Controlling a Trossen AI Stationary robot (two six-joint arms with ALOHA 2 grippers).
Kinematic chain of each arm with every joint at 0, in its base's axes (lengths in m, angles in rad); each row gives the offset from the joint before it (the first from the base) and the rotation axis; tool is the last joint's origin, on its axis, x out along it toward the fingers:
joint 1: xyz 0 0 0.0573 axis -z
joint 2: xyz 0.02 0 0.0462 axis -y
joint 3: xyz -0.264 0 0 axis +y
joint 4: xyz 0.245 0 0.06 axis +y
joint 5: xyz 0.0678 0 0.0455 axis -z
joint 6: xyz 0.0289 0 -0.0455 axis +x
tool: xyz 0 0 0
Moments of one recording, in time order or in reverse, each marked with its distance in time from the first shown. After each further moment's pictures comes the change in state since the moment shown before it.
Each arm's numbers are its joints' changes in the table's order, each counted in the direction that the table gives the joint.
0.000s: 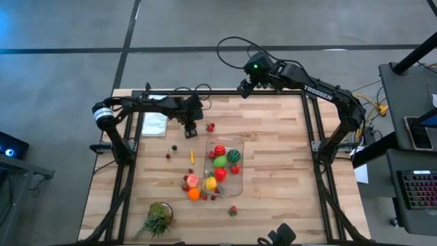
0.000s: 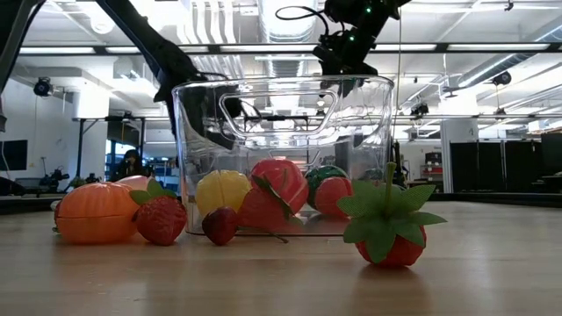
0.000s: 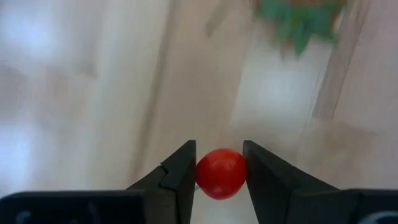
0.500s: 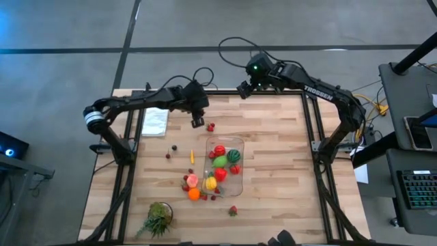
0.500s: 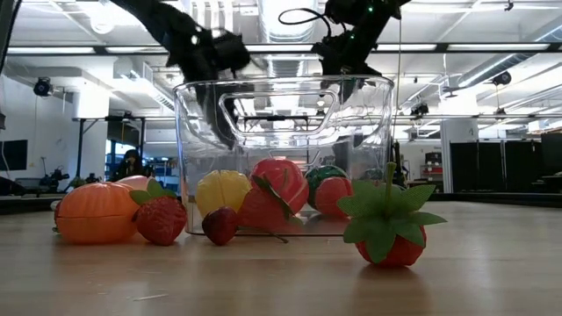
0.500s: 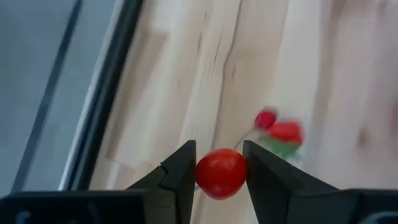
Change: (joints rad) left arm 0.032 0.109 -0.187 0.020 -0.018 0.029; right arm -0.009 0.003 0.000 0.058 -0.064 0.158
